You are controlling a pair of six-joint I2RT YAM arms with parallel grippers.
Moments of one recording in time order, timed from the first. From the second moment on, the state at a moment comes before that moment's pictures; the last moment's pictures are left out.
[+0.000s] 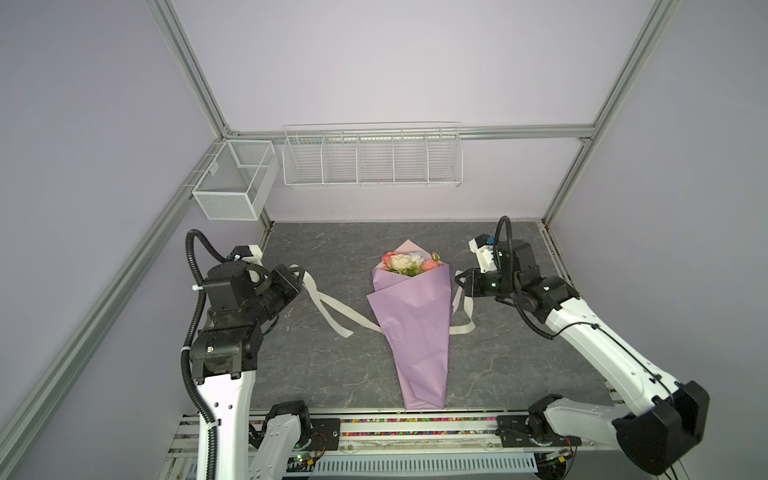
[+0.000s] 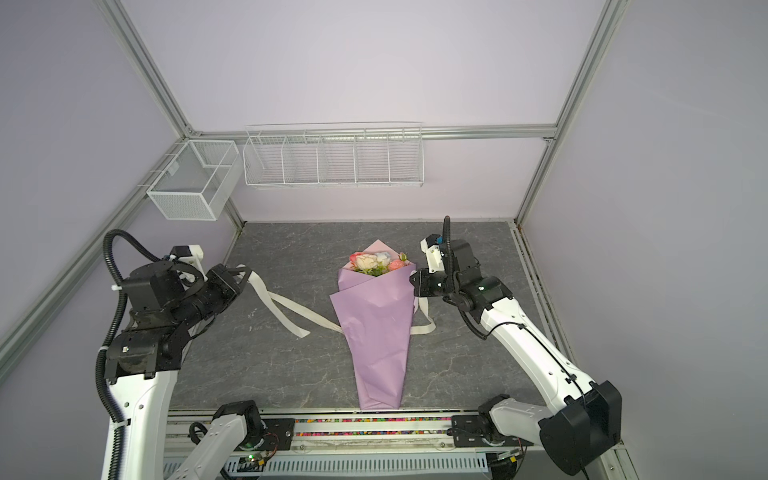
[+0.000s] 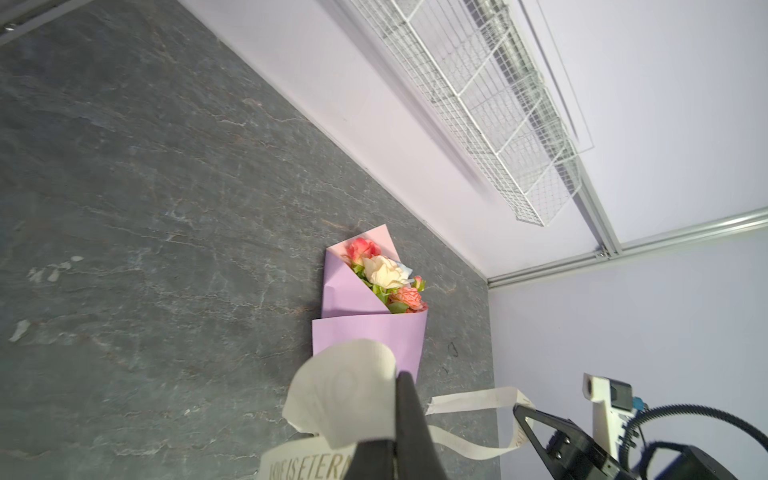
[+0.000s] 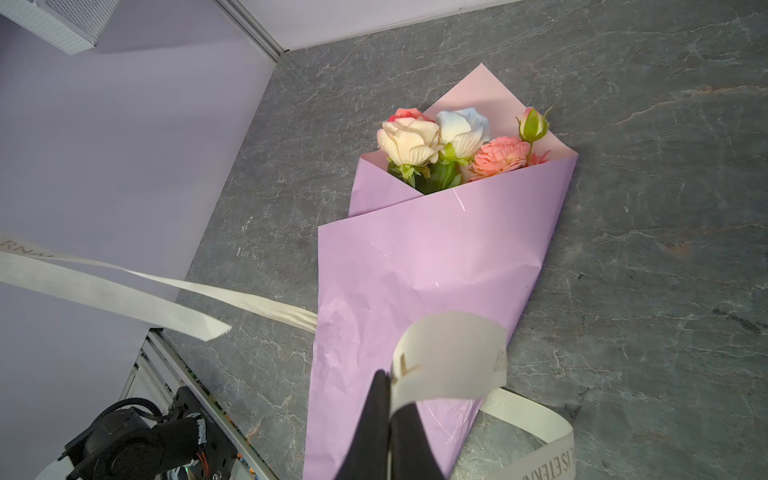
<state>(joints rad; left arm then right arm) 0.08 0.82 1.18 -0.81 0.39 -0.73 0.47 1.23 1.12 -0.58 -0.29 0.41</state>
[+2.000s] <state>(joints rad) -0.16 0.81 1.07 -0.65 0.86 -0.71 0.95 1.83 1.48 -0.55 -0.47 0.25</state>
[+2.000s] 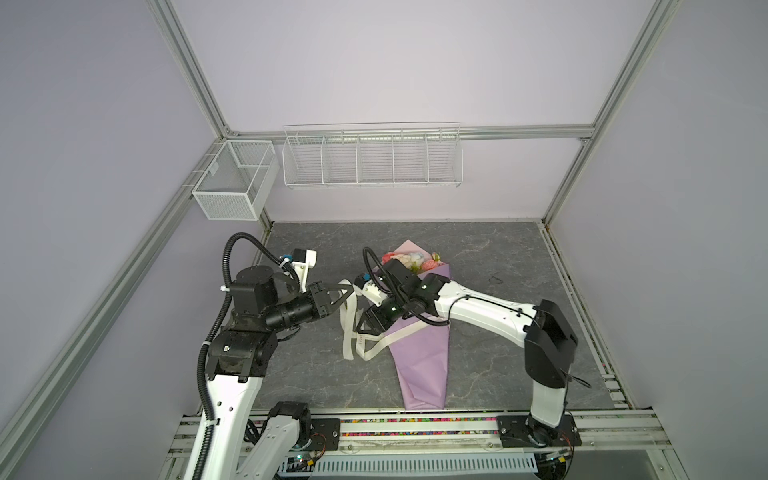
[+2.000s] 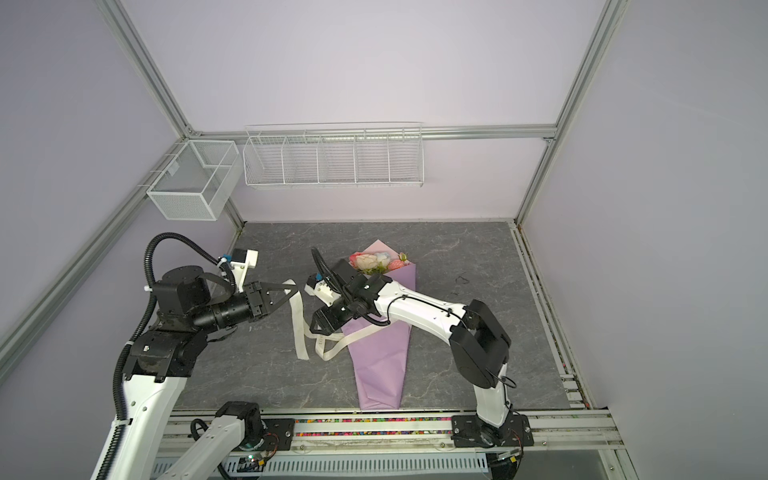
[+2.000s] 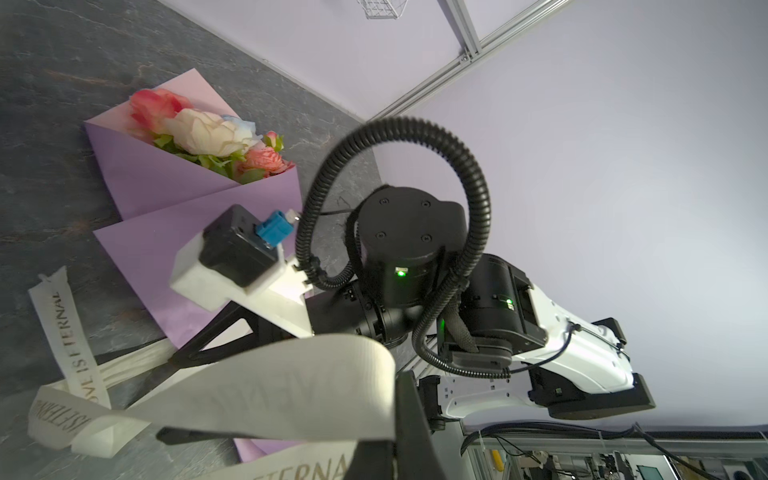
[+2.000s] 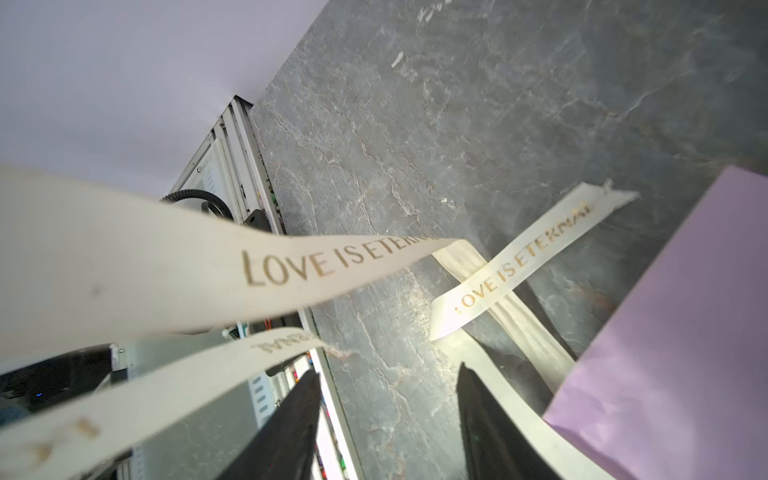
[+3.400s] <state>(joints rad) -0.51 0.99 1.07 -0.61 0.49 -0.79 0.95 1.41 1.03 0.09 -0.38 0.32</state>
